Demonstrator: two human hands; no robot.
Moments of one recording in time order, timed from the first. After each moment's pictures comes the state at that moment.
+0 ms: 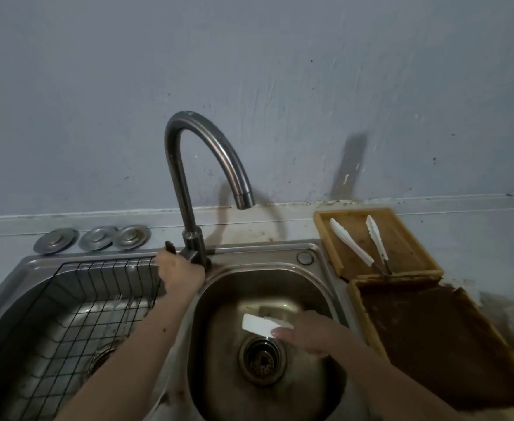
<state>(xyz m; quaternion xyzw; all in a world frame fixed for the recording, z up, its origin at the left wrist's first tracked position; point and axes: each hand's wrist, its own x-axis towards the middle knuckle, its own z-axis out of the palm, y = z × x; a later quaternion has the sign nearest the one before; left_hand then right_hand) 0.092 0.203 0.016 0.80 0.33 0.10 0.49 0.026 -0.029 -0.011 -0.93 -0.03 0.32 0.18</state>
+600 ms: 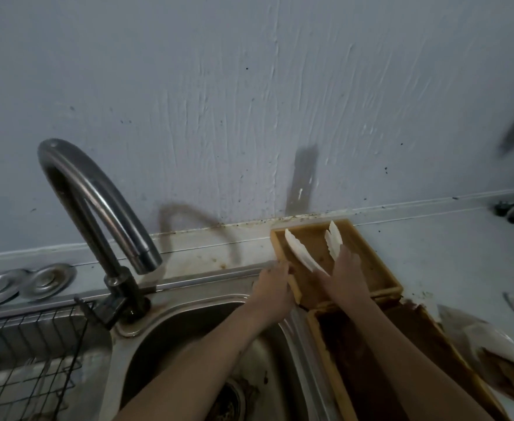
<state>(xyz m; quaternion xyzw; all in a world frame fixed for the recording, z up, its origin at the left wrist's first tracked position) 0.128 -0.012 0.024 0.90 -0.18 -0.10 0.38 0.124 -0.167 0.017 -0.94 0.21 -0.07 0.27</state>
